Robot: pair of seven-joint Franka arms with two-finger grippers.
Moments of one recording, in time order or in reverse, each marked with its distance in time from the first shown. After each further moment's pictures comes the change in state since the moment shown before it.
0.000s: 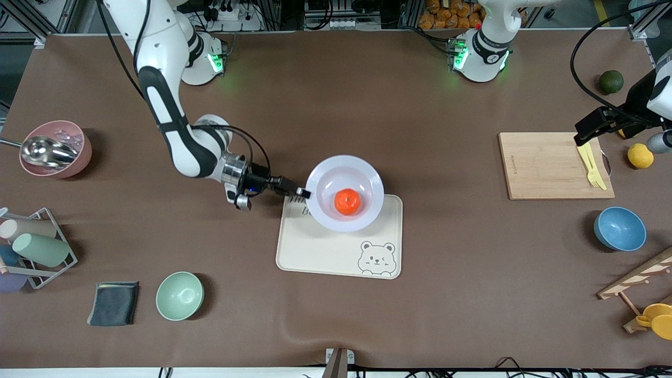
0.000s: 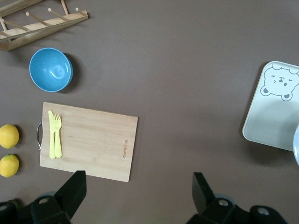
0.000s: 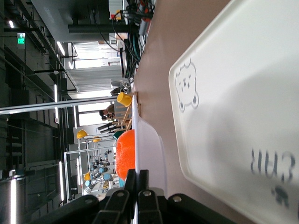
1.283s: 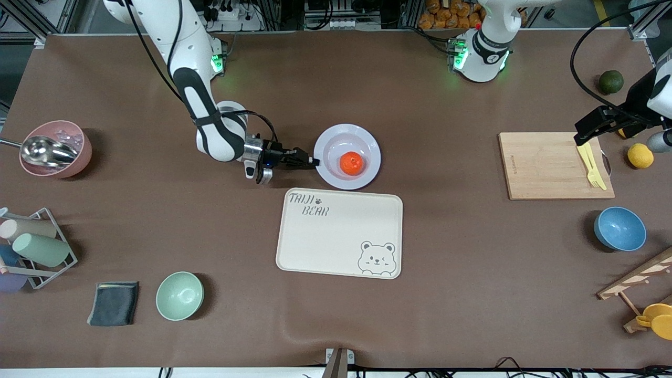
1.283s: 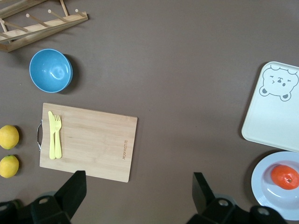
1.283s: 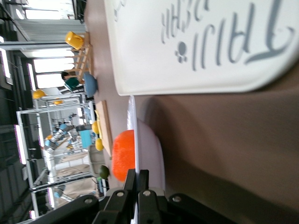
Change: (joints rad) left arm -0.001 -0.005 -0.002 0.003 0.000 -0.001 0.000; right arm 0.125 -0.060 0.008 -0.263 -0.049 -0.004 -0.115
